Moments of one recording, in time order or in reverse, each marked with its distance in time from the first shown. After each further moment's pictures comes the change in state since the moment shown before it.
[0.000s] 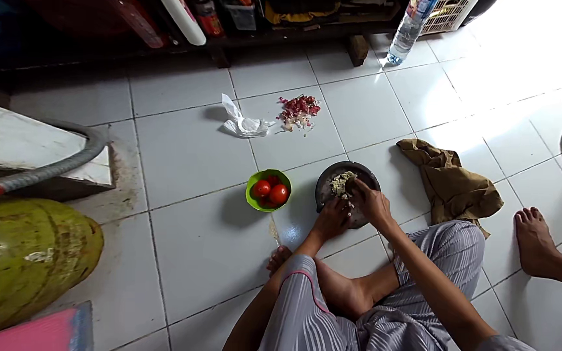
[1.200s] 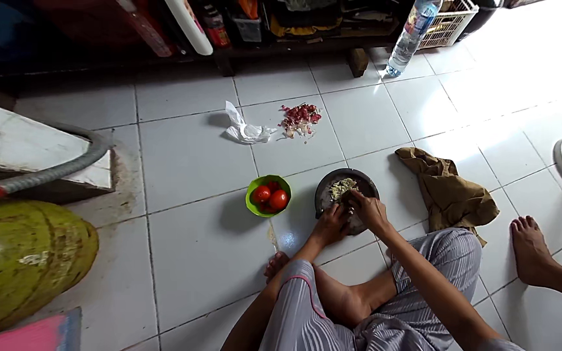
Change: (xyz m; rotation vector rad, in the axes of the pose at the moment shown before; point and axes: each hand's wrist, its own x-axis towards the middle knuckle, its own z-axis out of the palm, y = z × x) left_hand 0.001 0.000 0.003 0.037 0.050 0.002; right_hand 0.012 0.001 0.002 -0.139 -0.117 -0.005
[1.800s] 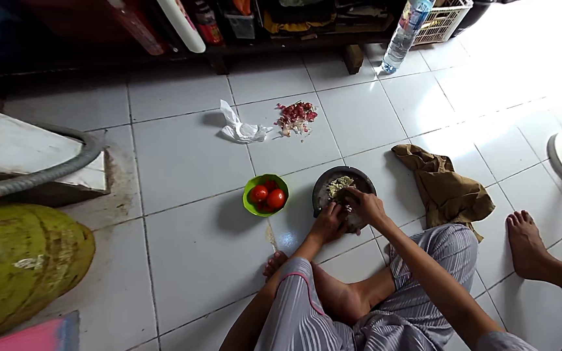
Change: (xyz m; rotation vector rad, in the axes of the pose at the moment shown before) left_hand -0.003 0.000 0.003 0.022 -0.020 0.004; right_hand 0.008 0.012 0.001 0.067 -0.025 -0.050
